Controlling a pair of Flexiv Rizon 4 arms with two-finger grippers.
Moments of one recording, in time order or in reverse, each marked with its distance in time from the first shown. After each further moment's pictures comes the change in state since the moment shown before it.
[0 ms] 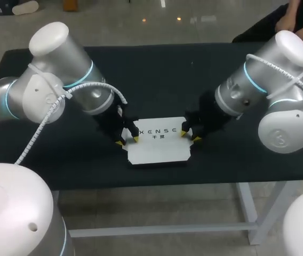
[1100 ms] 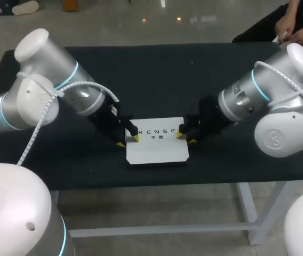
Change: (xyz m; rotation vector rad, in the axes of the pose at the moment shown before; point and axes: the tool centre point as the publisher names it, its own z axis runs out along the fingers) left arm 0.003 -0.002 0.004 -0.053 0.153 -0.052; right arm 0.012 -0.004 0.012 0.007 0.133 -0.011
